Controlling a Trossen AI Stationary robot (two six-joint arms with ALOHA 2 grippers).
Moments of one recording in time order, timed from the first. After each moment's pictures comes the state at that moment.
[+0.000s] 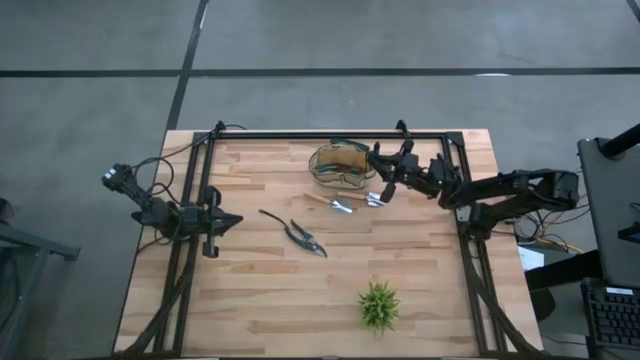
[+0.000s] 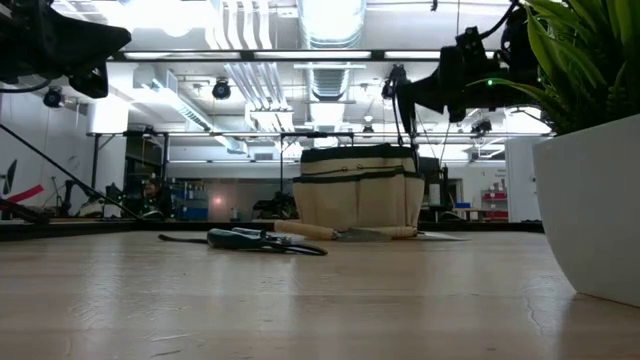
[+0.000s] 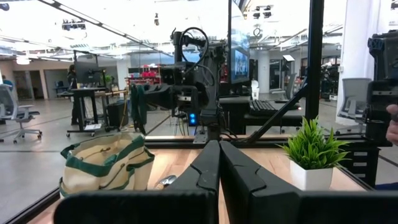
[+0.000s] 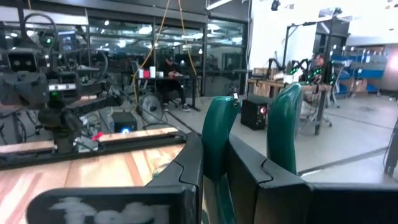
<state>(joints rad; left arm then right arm) -0.63 0.07 0.01 0.26 -0.70 0.18 -0.38 1.29 0.30 1.14 0.04 -0.02</state>
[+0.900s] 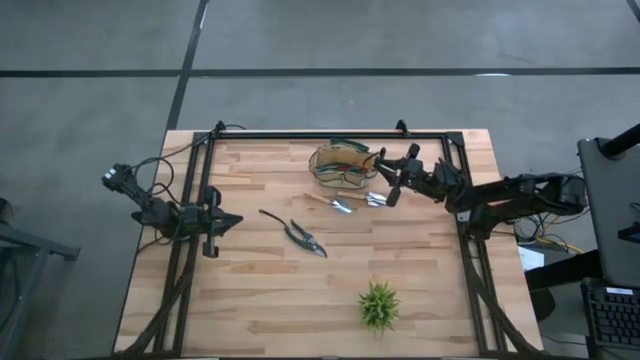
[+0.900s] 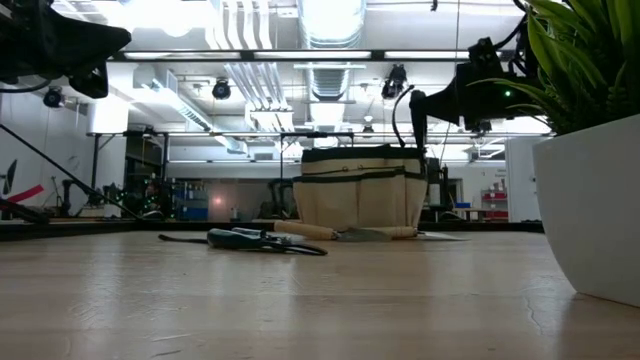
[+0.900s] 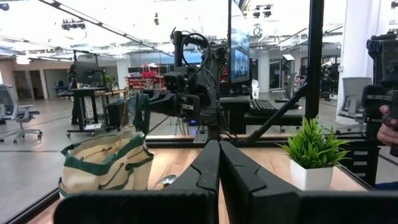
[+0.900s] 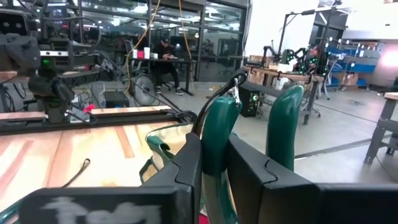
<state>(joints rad) -0.63 0.07 0.01 0.26 -0.70 0.18 -0.39 1.22 0.21 1.10 0.05 -0.08</state>
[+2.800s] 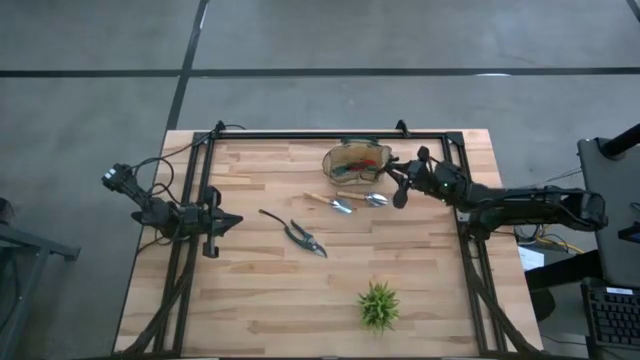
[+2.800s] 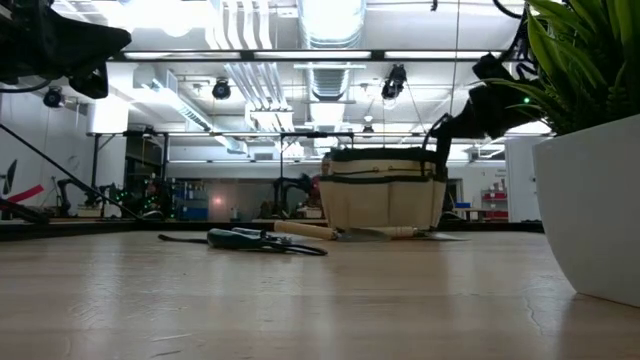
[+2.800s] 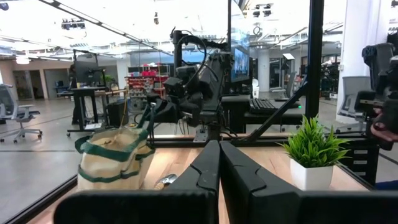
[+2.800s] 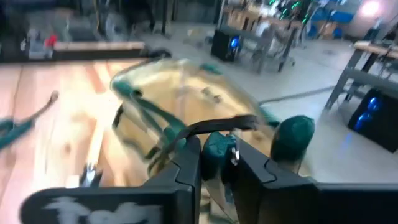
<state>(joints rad) -0.63 0.07 0.01 0.25 -0.70 0.18 -0.40 0.94 0.22 0.53 0.15 -0.10</state>
